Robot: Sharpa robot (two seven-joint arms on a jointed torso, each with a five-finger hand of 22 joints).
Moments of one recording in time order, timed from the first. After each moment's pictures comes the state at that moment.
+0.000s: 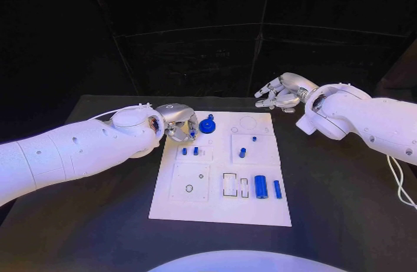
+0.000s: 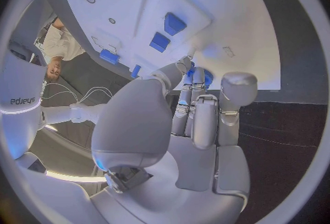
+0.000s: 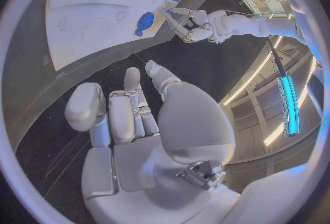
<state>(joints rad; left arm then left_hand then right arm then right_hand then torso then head) 1.23 -0.71 -0.11 1.32 -1.53 -0.18 0.01 1.34 -0.11 0.51 -0.10 0.05 1.02 0.13 0.25 0.10 1.06 0.06 0.41 0.11 1.47 -0.02 1.41 1.28 0.14 1.42 0.08 1.03 0.90 1.30 -0.77 -0.04 1.31 -0.94 -0.22 0.01 1.22 -0.04 0.25 -0.06 0.21 0.87 0.16 0.12 0.07 1.11 0.07 0.85 0.71 1.47 -0.02 1.31 1.19 0.09 1.37 0.09 1.30 1.00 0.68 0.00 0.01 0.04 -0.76</state>
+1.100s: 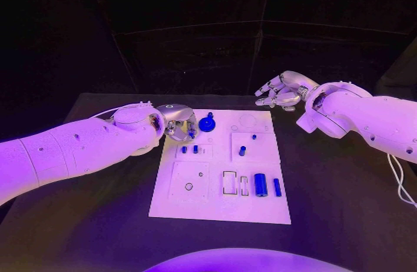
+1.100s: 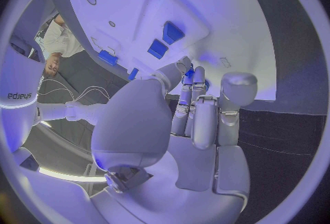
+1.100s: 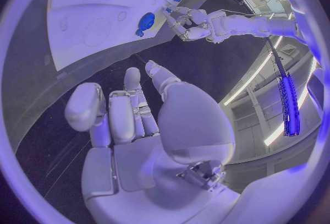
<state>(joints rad) 1.23 -0.70 -0.11 1.30 -1.50 -0.13 -0.01 1.34 -0.12 0.52 -0.10 0.05 1.03 0.13 0.25 0.10 1.07 0.06 0.41 0.11 1.47 -0.02 1.41 1.28 0.14 1.42 0.08 1.03 0.90 1.30 -0.77 -0.04 1.31 -0.94 -0.22 0.01 1.22 -0.04 0.25 -0.06 0.21 0.87 0.16 0.13 0.07 1.11 0.07 0.85 0.71 1.47 -0.02 1.31 1.19 0.09 1.37 0.09 1.30 1.00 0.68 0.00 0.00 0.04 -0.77</state>
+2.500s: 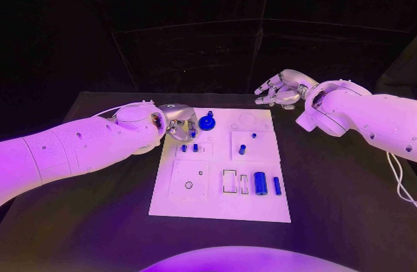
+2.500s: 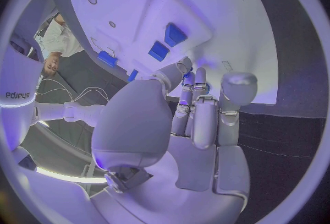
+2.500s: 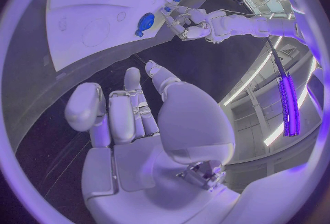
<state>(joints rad) 1.23 -0.69 -0.11 1.30 -1.50 -0.11 -0.03 1.32 -0.14 0.52 -0.10 0.05 1.01 0.14 0.21 0.08 1.04 0.08 0.36 0.09 1.47 -0.02 1.41 1.26 0.14 1.42 0.08 1.03 0.90 1.30 -0.77 -0.04 1.30 -0.94 -0.22 0.02 1.22 -0.04 0.25 -0.06 0.21 0.87 0.16 0.13 0.07 1.11 0.07 0.85 0.71 1.47 -0.02 1.31 1.19 0.09 1.37 0.09 1.30 1.00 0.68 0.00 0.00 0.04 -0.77</state>
